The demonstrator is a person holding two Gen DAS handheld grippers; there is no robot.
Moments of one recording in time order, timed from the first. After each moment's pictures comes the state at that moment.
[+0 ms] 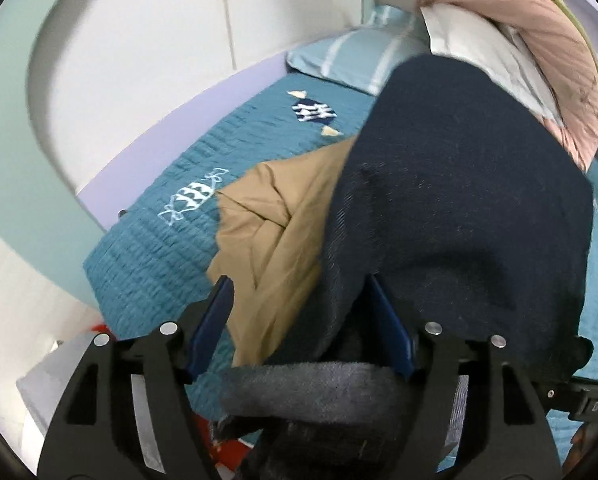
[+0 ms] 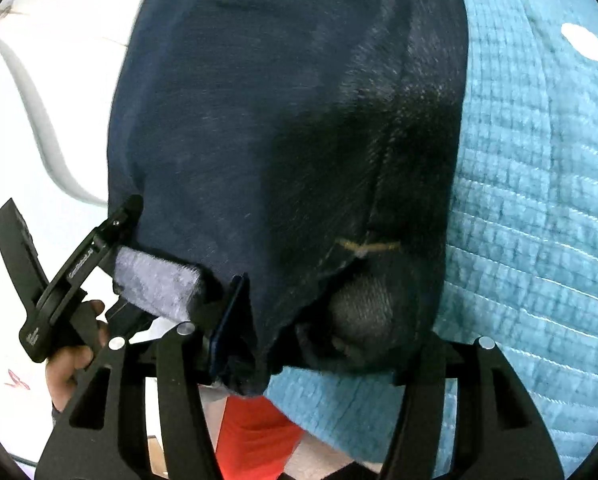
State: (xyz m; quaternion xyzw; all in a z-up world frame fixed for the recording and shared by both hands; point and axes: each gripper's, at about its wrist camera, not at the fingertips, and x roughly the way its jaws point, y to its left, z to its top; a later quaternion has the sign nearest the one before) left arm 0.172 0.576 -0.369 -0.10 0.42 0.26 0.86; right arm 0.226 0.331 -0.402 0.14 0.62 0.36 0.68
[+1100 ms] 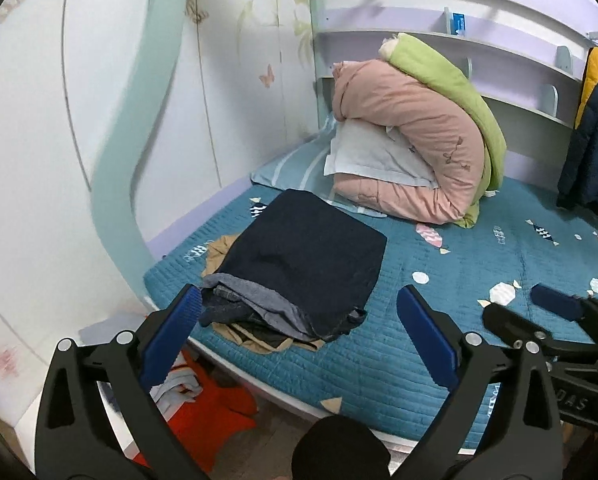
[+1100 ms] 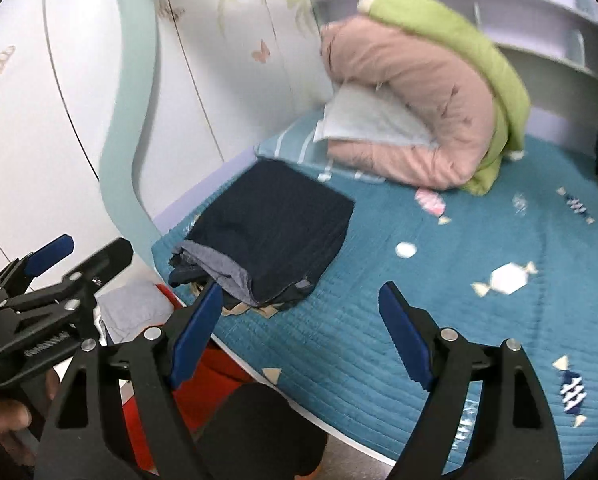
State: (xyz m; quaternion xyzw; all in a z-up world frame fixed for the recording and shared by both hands) left arm 0.033 0.275 -0.166 -0.04 0.29 0.28 0.91; right arm 0.079 0.131 -0.149 -0.02 0.35 0.35 0.87
